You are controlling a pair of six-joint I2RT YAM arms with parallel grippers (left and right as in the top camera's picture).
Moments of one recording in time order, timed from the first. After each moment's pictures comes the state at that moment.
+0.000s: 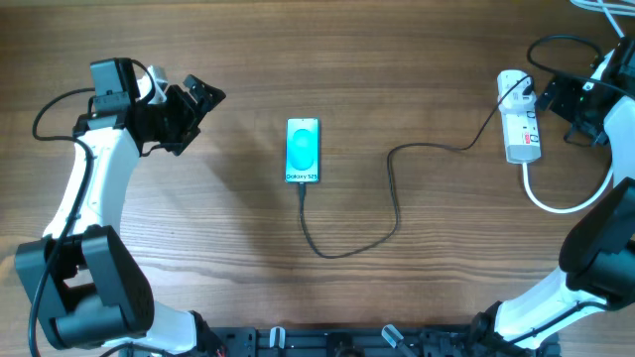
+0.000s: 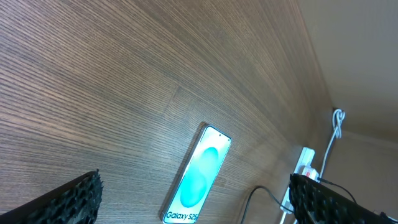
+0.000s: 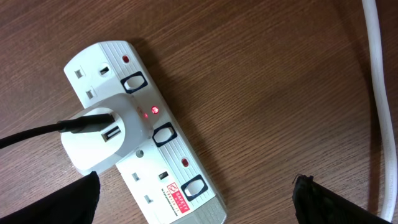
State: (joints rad) left arm 0.19 1.68 1.20 -0.56 0.59 -0.60; right arm -0.43 1.89 1.48 -0.70 -0.03 0.15
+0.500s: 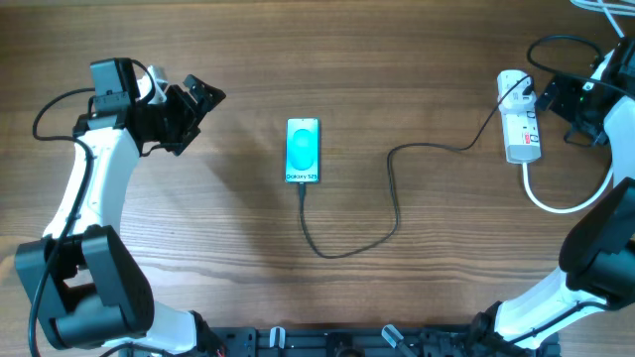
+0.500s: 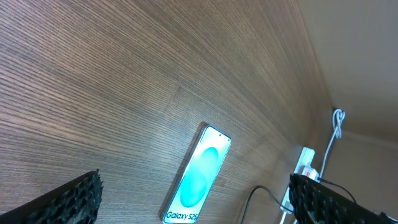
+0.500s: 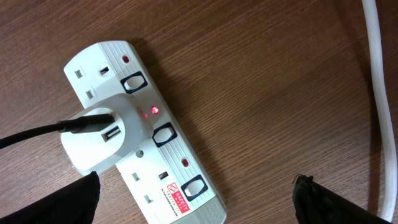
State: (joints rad) left arm 0.19 1.68 1.20 -0.56 0.59 -0.60; right arm -0.43 1.89 1.48 -0.70 -0.03 0.15
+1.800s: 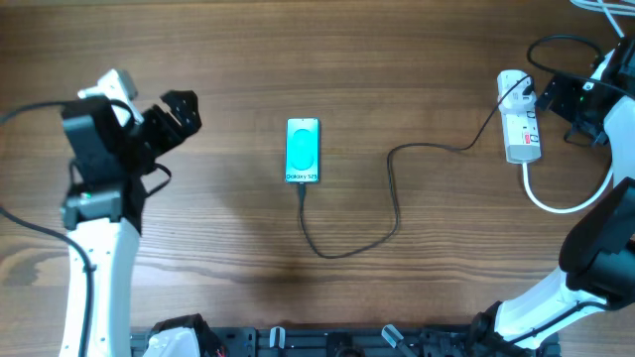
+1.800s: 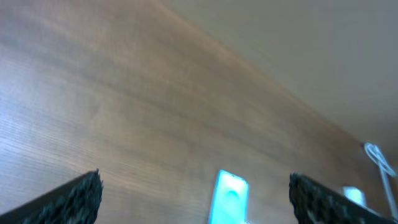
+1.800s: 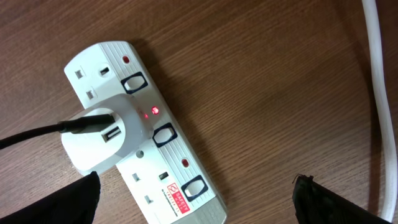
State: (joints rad) left arm 0.19 1.19 0.89 -0.29 0.31 -0.45; right arm -0.43 1.89 1.48 -0.70 -0.03 0.15
